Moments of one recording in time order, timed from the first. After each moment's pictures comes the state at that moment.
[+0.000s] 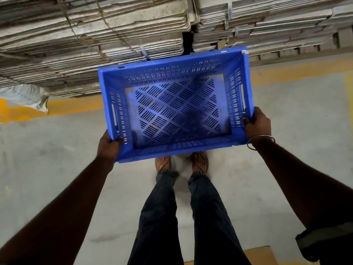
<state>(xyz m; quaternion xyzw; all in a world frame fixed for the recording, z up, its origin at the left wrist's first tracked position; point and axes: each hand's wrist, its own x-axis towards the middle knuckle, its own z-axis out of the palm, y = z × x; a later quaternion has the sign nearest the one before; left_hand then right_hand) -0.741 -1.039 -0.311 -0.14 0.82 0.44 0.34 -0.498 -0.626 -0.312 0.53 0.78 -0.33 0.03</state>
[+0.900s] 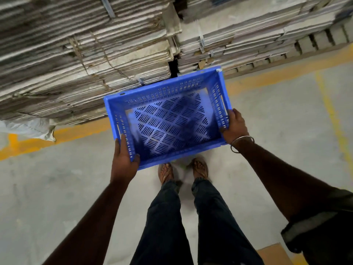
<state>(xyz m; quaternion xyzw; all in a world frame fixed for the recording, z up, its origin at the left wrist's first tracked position) -0.709 -1.020 -0.235 0.19 0.91 0.24 0.27 -0.508 -0.659 -0.260 0.47 0.82 -0.30 0.10</state>
